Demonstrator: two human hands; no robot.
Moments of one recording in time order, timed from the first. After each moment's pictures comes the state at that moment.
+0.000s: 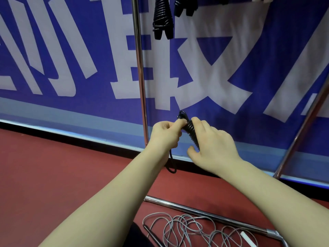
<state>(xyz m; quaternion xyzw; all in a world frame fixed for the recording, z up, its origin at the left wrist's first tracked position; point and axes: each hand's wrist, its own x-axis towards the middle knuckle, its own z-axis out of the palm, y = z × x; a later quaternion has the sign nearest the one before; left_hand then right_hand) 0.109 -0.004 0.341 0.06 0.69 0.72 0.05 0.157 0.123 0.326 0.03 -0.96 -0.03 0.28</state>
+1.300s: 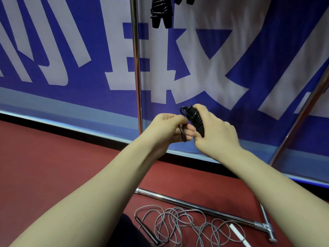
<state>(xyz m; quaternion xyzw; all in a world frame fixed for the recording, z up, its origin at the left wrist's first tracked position) 0.127 -0.004 0.358 0.13 0.63 0.75 0.16 0.160 0.136 0.345 -0.01 -0.97 0.12 0.21</state>
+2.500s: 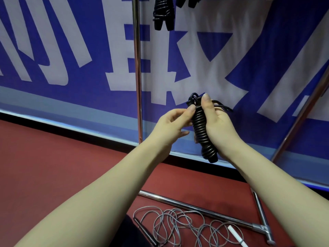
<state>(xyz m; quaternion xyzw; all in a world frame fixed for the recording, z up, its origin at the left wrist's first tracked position) 0.124 0.003 0.346 0.17 0.65 0.73 0.10 0.161 0.126 0.366 0.02 -0.74 0.64 0.17</state>
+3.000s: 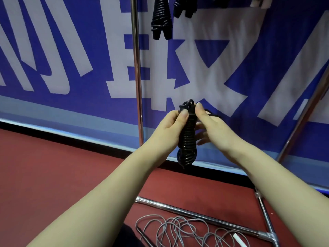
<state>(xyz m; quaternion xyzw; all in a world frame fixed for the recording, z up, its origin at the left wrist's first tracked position) 0.127 -0.005 0.354 0.23 0.67 0.70 0.07 0.158 0.132 0.373 0.07 -0.82 0.56 0.08</state>
